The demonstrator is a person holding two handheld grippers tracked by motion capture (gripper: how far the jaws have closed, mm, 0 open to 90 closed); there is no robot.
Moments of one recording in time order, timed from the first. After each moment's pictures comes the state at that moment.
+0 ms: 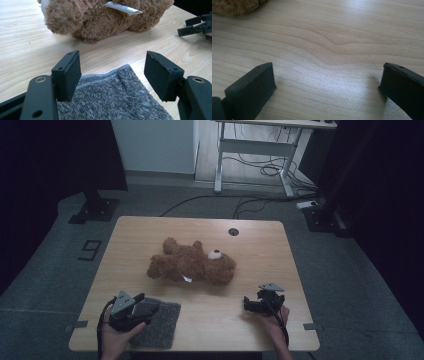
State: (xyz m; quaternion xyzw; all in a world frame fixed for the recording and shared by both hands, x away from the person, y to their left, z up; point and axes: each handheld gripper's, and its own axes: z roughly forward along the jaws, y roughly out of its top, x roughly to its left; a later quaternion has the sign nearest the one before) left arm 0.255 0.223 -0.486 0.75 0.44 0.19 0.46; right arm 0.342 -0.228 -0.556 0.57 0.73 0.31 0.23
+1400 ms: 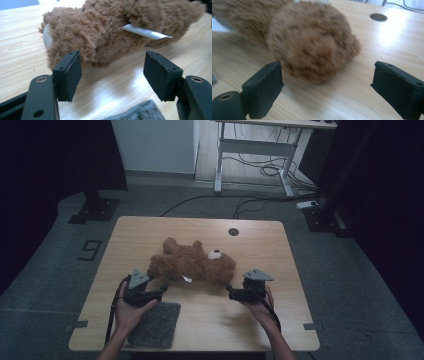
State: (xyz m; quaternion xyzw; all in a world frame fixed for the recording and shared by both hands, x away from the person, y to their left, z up) left arm 0.325 0.200 -0.479 0.76 0.44 0.22 0.43; right arm 0.352 -0.174 -0.494 0.44 0.75 0.43 0.24
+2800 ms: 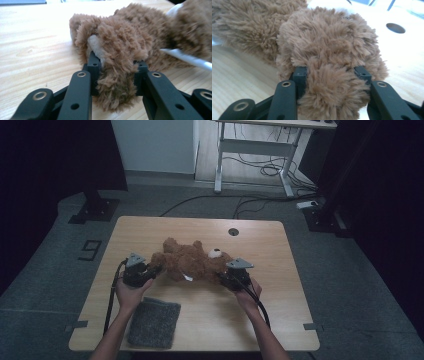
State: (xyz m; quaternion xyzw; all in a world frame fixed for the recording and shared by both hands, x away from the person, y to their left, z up) left arm 0.380 0.217 -0.479 0.73 0.47 0.20 0.45; right arm 0.393 -0.133 -0.497 0.42 0.77 0.42 0.24
